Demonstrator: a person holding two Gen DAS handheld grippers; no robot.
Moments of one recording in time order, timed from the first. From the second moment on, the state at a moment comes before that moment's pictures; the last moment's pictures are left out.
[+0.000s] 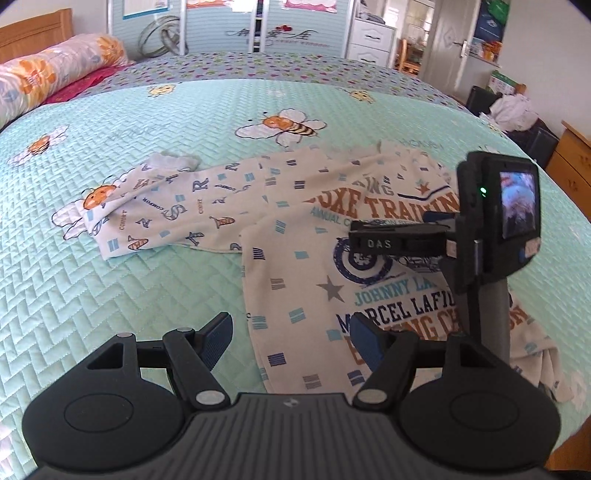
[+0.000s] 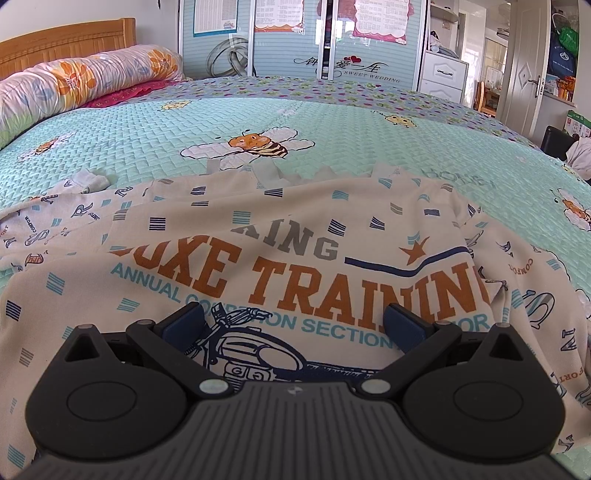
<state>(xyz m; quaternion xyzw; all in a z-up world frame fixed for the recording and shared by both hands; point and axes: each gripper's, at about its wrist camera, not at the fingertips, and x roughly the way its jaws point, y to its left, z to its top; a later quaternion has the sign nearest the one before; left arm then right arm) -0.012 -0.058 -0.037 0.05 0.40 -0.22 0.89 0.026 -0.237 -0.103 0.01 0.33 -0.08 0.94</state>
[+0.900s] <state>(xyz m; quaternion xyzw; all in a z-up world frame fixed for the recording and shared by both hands) -0.042 -0.042 -0.021 0.00 0.37 -0.25 0.89 0.027 -0.237 -0.103 0.01 0.33 -0.08 0.94</state>
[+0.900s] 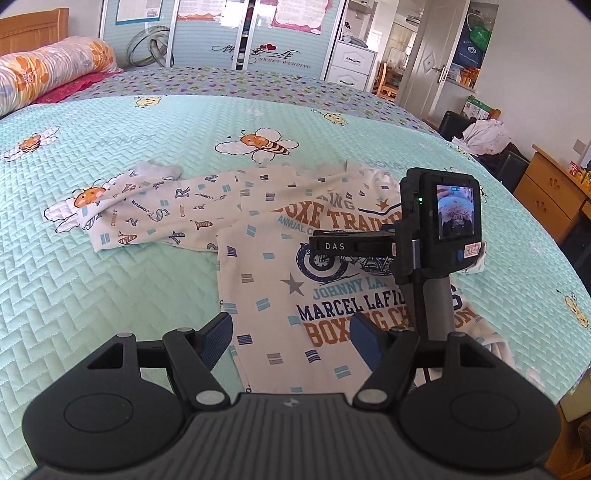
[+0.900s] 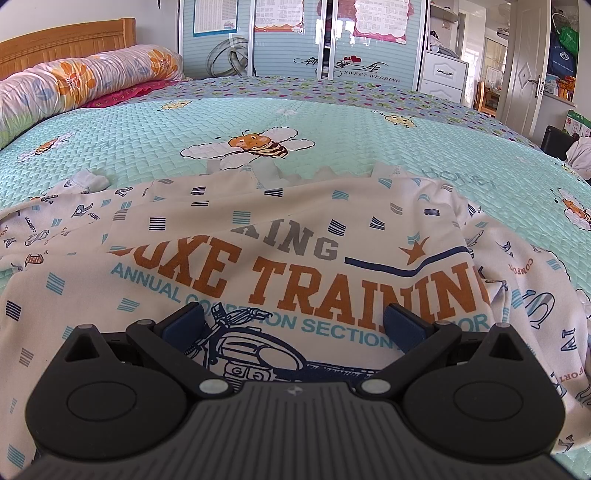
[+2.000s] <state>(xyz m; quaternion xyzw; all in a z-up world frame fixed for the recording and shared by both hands) -0.057 -0.013 -0.014 0.08 0.39 -0.26 0.88 0.027 -0.238 -0.102 0.01 0.33 -0.08 0.94</state>
